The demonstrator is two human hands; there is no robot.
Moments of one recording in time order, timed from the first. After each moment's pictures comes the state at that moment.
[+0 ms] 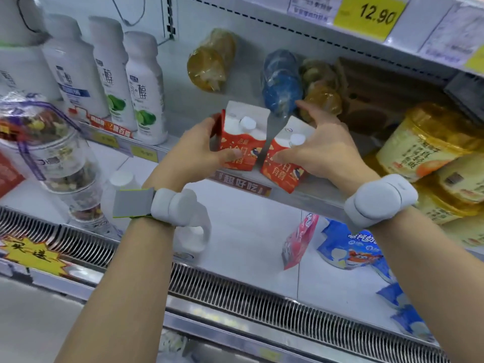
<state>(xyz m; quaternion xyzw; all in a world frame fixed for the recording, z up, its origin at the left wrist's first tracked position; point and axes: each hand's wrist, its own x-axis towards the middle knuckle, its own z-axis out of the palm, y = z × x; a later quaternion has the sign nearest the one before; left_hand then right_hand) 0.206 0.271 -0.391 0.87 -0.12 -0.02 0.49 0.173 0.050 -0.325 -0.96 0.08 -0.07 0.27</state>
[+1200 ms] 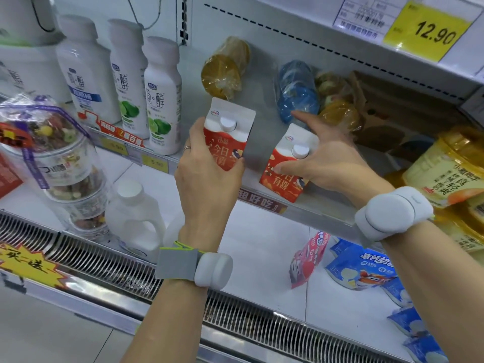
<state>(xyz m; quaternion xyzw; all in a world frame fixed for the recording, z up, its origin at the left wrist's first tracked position) 0.174 0.247 -0.407 0.81 0.08 0.28 0.51 0.197 0.072 -0.328 -0.95 0.05 0.01 0.30</state>
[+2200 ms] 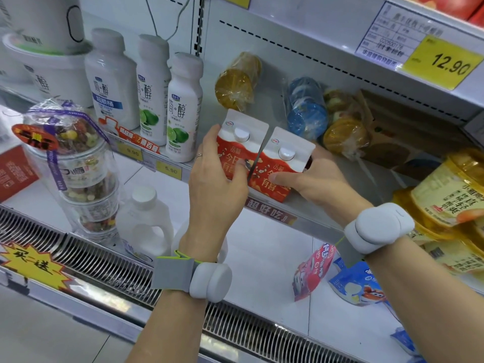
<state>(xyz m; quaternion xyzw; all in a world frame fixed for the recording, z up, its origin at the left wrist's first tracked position) 0.176 0.263 -0.409 0.77 0.02 0.23 0.59 0.200 0.094 -0.351 -0.89 0.07 0.00 0.45</state>
